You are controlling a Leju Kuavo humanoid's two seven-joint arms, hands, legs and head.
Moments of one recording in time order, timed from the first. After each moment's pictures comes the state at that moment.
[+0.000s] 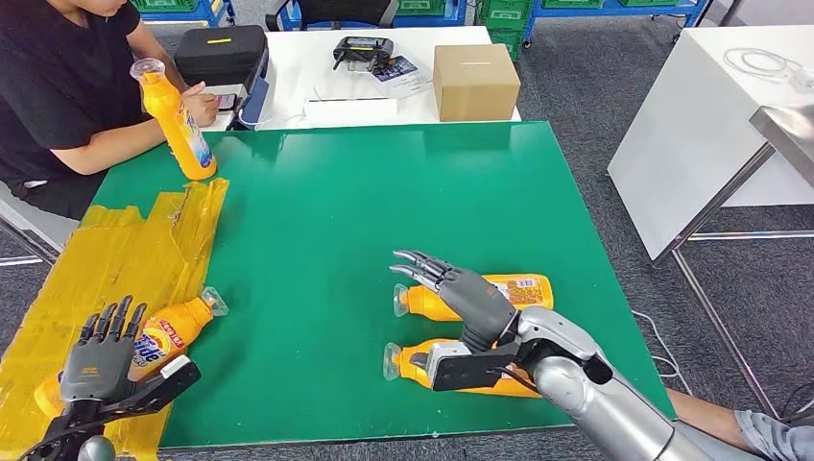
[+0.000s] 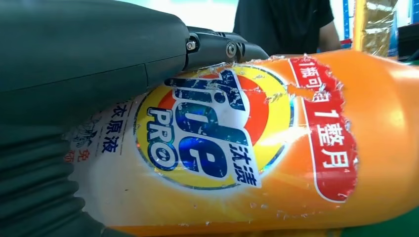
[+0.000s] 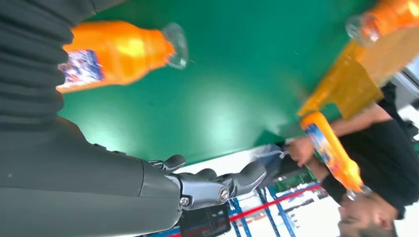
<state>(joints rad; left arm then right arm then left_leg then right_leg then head) -0.03 0.11 0.34 -1.04 -1.39 0.39 -0.34 -0.33 -0.36 0.72 -1.60 0.45 0.16 -0.18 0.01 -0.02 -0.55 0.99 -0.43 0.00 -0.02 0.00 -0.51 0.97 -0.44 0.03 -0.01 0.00</state>
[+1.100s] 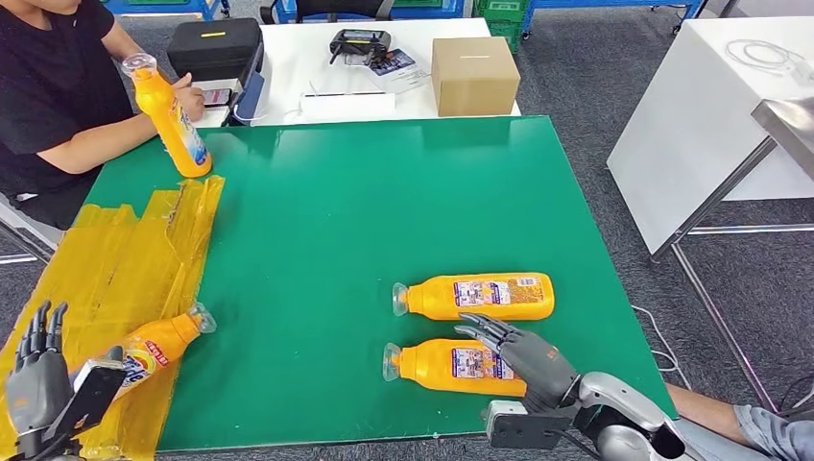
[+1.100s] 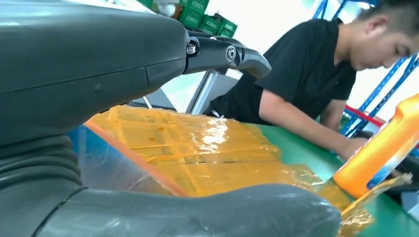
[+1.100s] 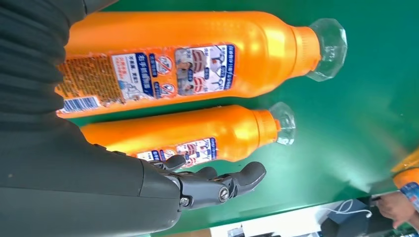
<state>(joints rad) 0.04 0.01 0.53 -1.28 -0.74 0.37 -0.64 -0.02 -0.55 0.58 -1.72 0.51 0.16 -0.16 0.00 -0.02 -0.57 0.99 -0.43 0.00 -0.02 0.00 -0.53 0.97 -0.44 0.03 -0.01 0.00</state>
